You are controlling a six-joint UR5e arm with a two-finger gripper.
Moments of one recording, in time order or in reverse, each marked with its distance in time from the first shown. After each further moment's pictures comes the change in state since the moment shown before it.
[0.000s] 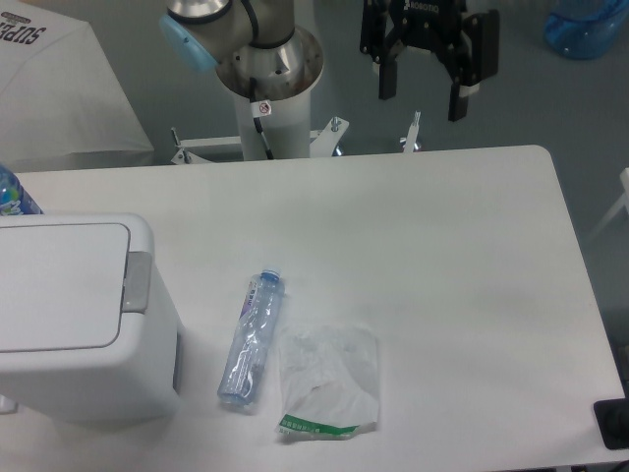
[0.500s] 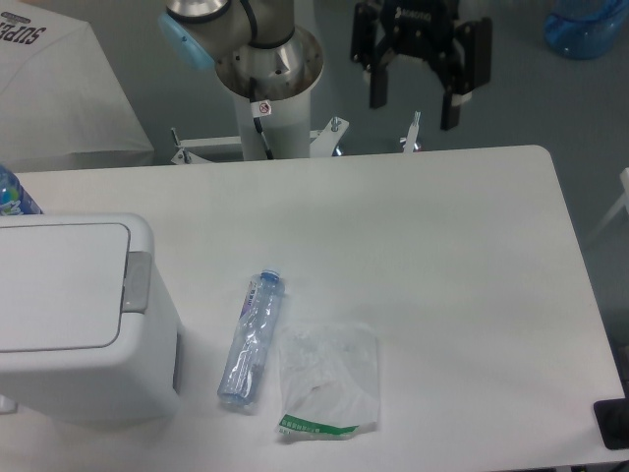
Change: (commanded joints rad) arm -0.133 -0.055 0.015 0.119 0.009 -0.383
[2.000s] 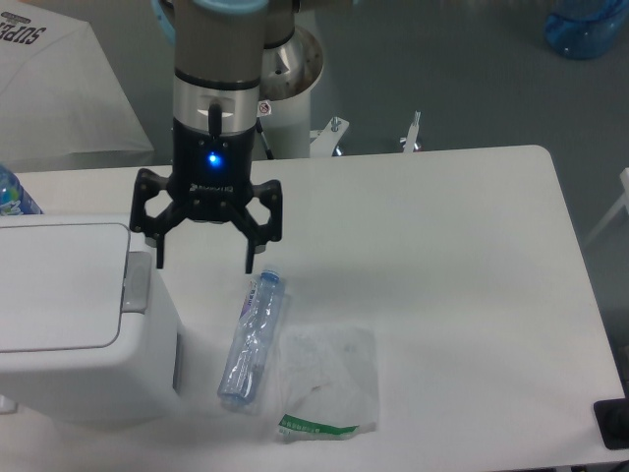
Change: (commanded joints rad) arm -0.322 -0.170 -0.078 0.190 -0.038 -1.059
